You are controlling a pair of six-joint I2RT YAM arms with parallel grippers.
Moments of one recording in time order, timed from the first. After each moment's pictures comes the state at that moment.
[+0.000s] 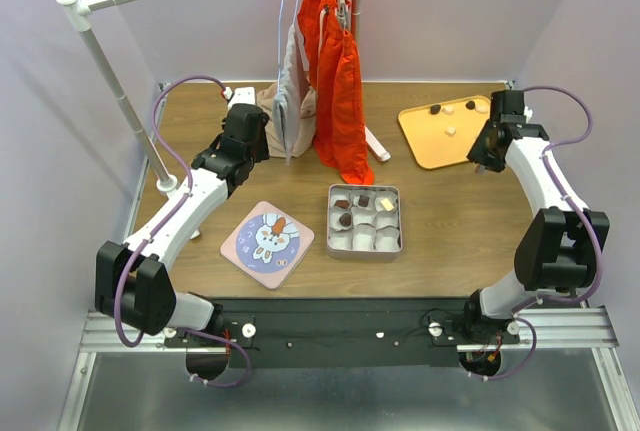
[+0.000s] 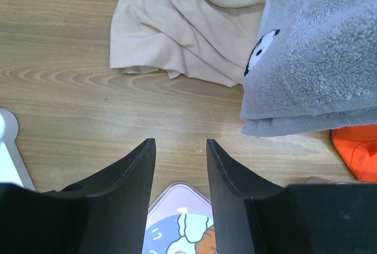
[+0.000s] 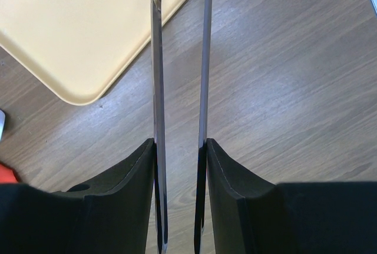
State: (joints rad) left arm -0.38 1.37 1.14 -0.37 -0.36 -0.32; right arm -0.07 1.57 1.30 -0.71 0.23 0.41
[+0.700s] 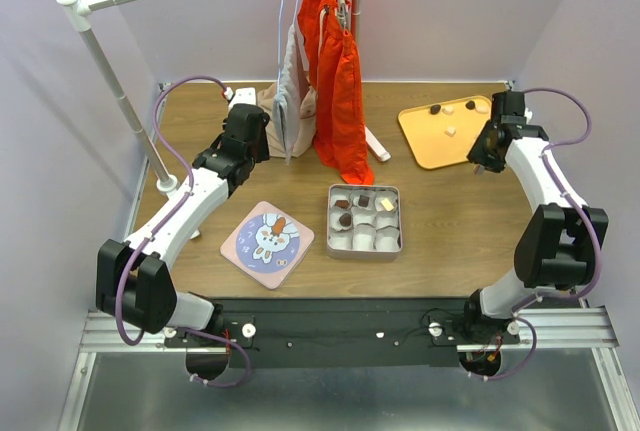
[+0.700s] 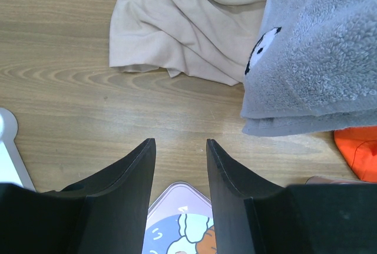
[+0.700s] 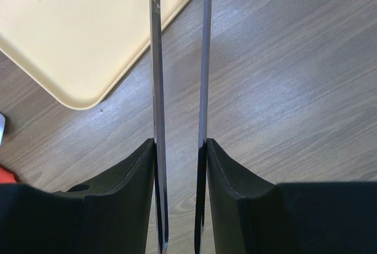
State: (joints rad) left arm -0.38 1.38 1.14 -0.37 -0.36 -0.32; right arm -0.09 1.59 1.29 -0.68 0.21 0.41
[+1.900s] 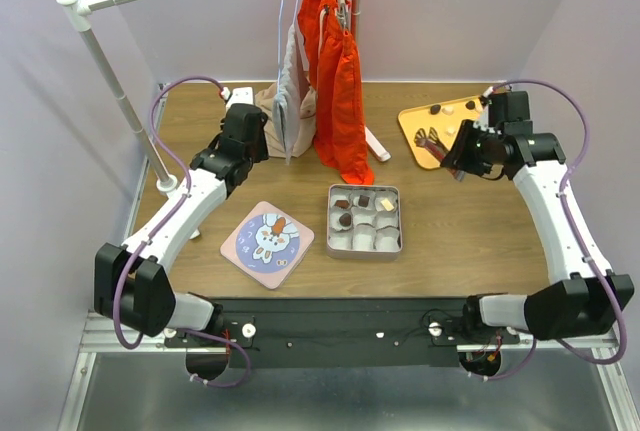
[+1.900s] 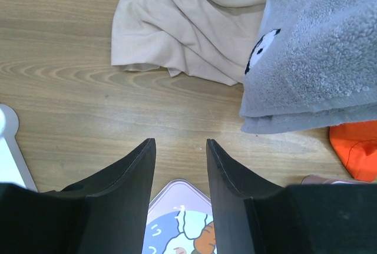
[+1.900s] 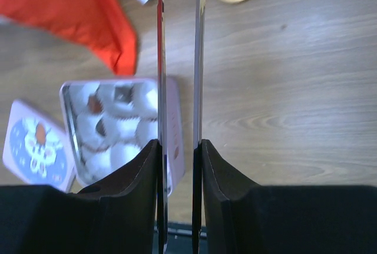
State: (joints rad) left arm -0.38 1.36 1.14 -0.39 -0.36 -0.33; right arm 0.04 1.32 1.34 -0.90 -0.13 0.33
